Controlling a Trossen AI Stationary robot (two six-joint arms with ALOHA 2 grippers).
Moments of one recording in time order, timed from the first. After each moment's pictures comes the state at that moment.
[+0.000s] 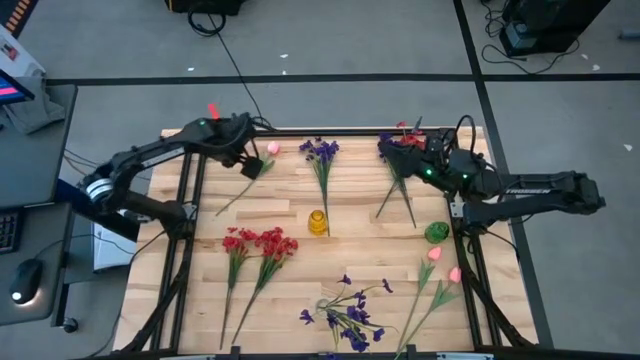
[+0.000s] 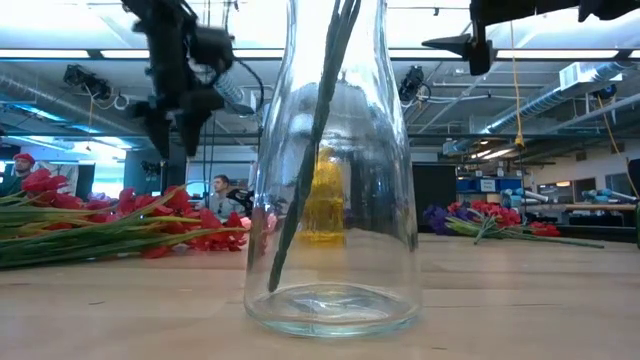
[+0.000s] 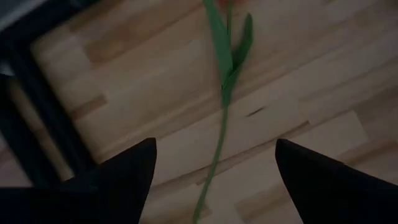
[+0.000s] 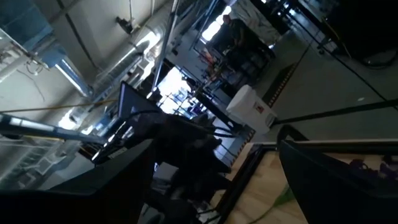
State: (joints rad) left arm 0.64 1.35 1.11 -1.09 -0.16 -0.43; right arm -0.14 0.86 0.62 0.37 0.43 0.84
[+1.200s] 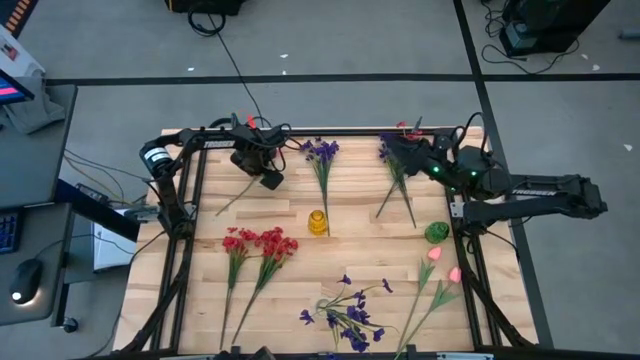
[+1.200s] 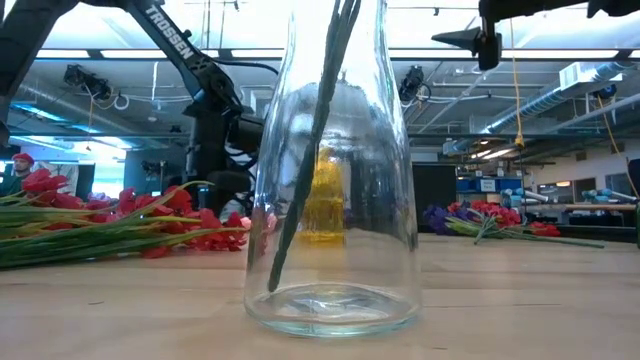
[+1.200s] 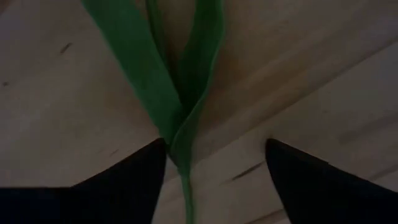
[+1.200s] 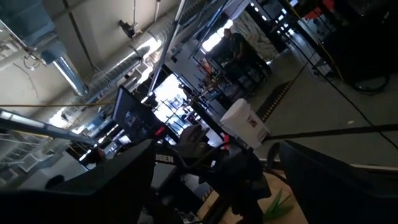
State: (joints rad) left arm 0.67 1.82 1.11 -0.85 -0.01 -0.27; right arm -0.17 0.79 0.62 0.33 0.42 0.74
